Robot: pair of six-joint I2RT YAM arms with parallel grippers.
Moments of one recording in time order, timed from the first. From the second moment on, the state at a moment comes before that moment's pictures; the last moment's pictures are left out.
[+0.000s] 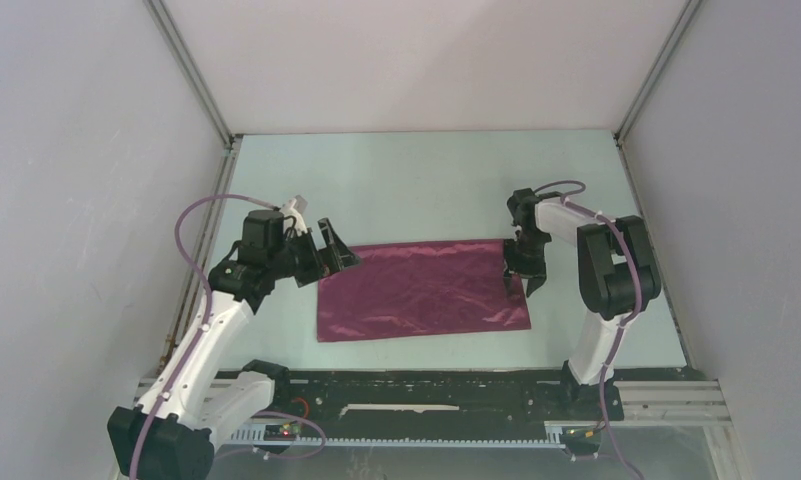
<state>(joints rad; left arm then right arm) -0.23 0.92 0.81 -0.62 0.41 -0.59 0.23 1.87 1.18 -0.94 -0.06 0.35</state>
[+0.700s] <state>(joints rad) -0.23 0.95 0.81 -0.63 0.43 -0.58 0.22 1.87 1.18 -0.93 -0.04 0.33</state>
